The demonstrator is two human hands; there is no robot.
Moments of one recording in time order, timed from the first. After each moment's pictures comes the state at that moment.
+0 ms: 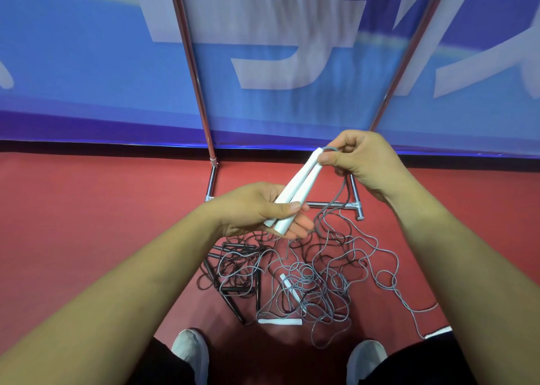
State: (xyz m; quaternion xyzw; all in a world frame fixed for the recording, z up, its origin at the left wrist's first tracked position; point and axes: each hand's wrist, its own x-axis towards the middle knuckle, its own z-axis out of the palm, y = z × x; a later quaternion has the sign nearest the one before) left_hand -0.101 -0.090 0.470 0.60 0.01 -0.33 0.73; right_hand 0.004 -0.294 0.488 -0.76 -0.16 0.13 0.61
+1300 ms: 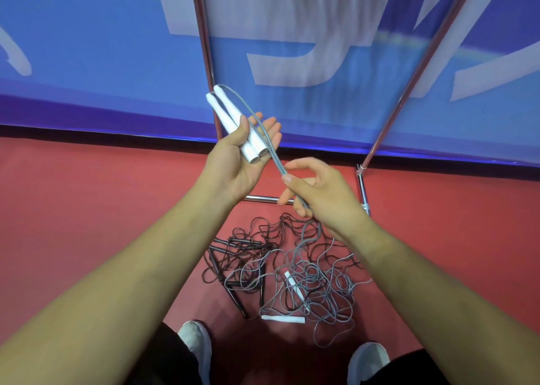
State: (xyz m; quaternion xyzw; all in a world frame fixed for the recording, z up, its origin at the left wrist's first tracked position) left_hand -0.071 -0.062 0.488 0.29 0.17 0.05 0.94; right_hand -0.068 -0.228 0.469 -0.69 -0.14 0.24 0.67
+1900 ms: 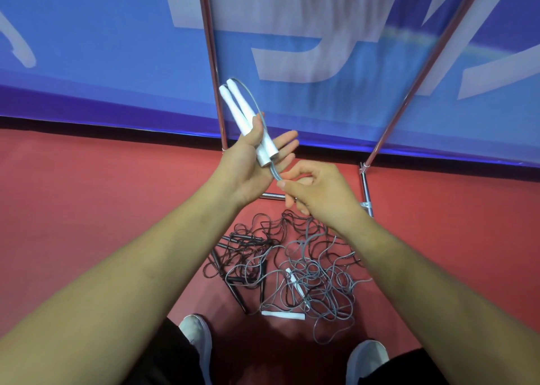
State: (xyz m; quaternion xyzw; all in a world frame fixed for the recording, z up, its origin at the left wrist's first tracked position) left_hand -0.072 -0.073 0.483 0.36 0.20 -0.01 0.91; right_hand -0.070 -0.222 0.470 -0.75 -0.17 0.21 0.61
